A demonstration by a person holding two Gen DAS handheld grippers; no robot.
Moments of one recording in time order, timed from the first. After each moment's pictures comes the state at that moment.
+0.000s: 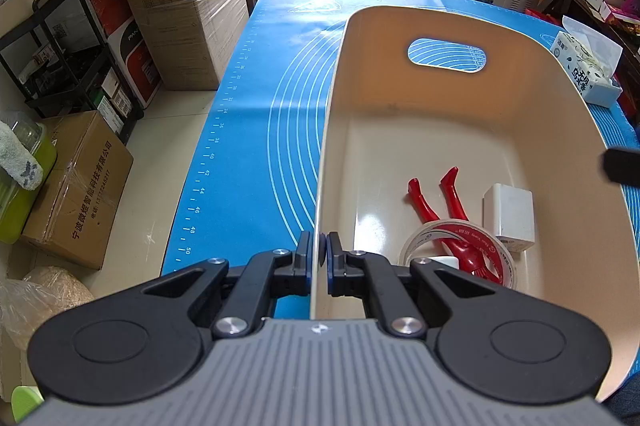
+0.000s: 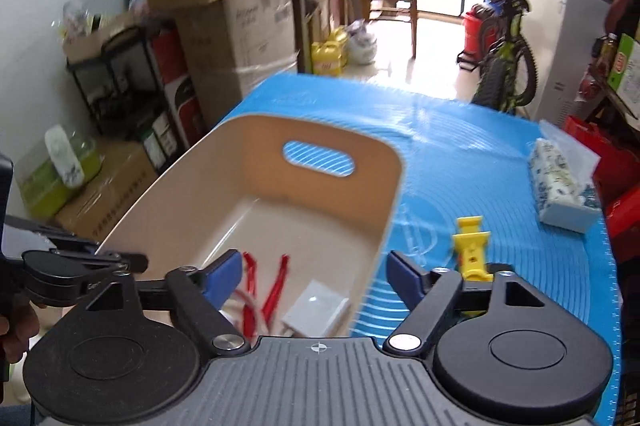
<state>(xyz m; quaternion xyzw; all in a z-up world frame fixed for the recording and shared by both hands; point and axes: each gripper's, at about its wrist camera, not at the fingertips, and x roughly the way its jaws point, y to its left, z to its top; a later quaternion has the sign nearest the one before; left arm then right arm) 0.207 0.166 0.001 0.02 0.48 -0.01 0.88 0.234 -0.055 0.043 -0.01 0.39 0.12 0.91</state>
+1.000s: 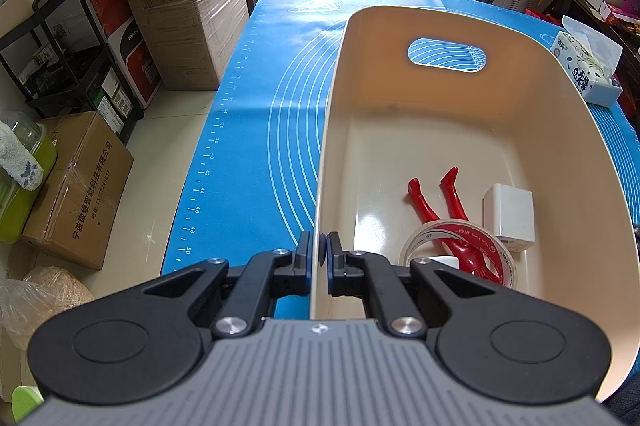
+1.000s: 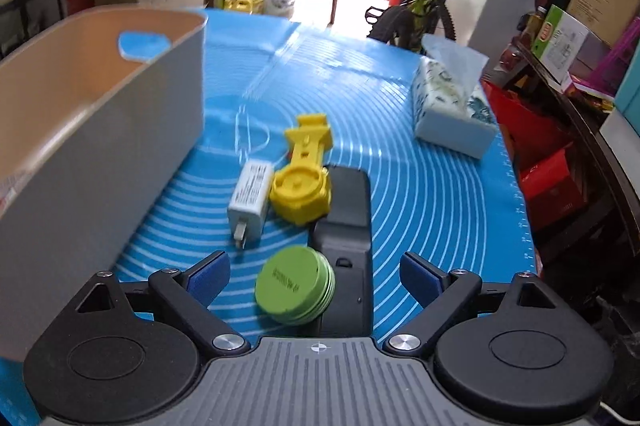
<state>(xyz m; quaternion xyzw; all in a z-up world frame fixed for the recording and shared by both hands) 0.207 0.165 0.001 0.02 0.48 -0.01 0.88 0.228 -0.148 -0.063 -0.10 0.43 0.01 0.90</state>
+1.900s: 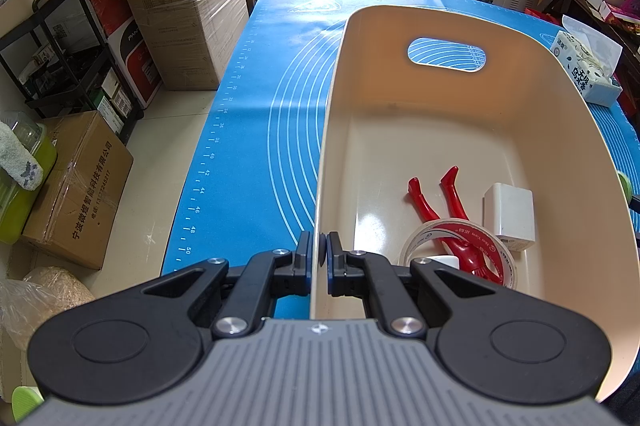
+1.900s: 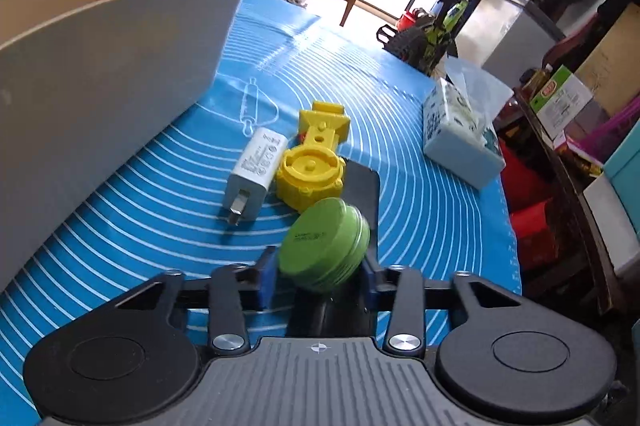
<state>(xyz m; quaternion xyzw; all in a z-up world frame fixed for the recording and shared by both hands) 0.208 0.165 0.000 0.02 0.48 -0.01 0.88 0.227 -0.122 -0.092 -0.21 0.40 0.00 0.89</state>
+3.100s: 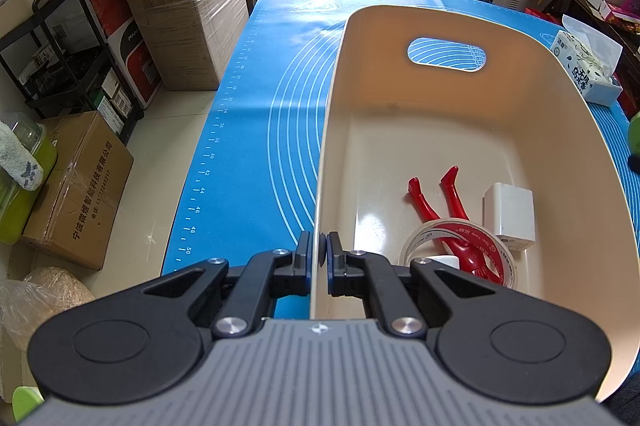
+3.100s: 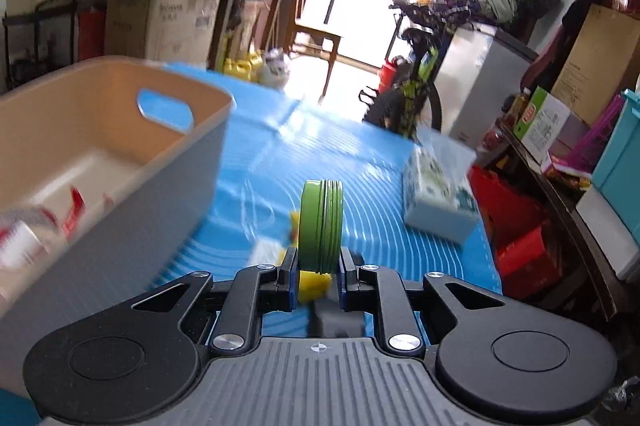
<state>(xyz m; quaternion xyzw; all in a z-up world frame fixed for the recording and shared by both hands) 0.208 0.165 0.001 0.02 0.48 -0.01 0.88 0.215 -0.116 -0.017 -0.13 0.31 0.02 0.94</state>
